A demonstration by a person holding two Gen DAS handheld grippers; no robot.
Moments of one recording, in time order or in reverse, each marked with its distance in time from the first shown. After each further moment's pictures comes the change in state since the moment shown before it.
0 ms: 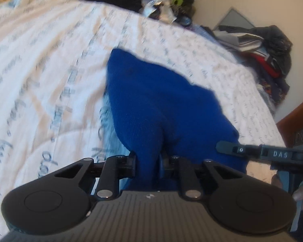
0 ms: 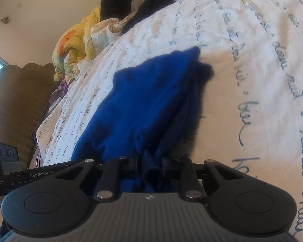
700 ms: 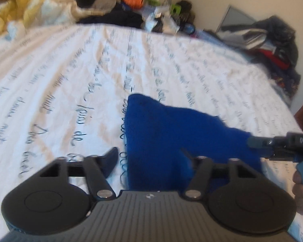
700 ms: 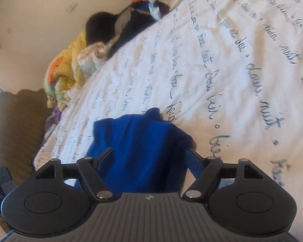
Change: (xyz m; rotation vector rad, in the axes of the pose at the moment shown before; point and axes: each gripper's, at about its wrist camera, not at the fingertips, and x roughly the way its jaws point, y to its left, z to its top) left arm 0.049 0.008 0.036 0.104 -0.019 0.121; right arm 0.015 -0.041 0.029 0.114 -0.056 -0.068
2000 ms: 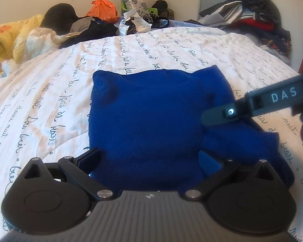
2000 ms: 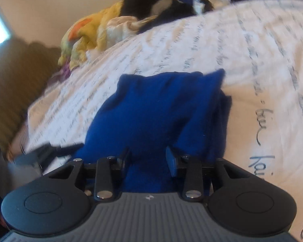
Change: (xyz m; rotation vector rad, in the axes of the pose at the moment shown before) left arm -0.027 -0.069 -0.098 0.287 -0.115 0.100; right arm 0.002 0.055 -0.066 -0.275 0.016 -0.033
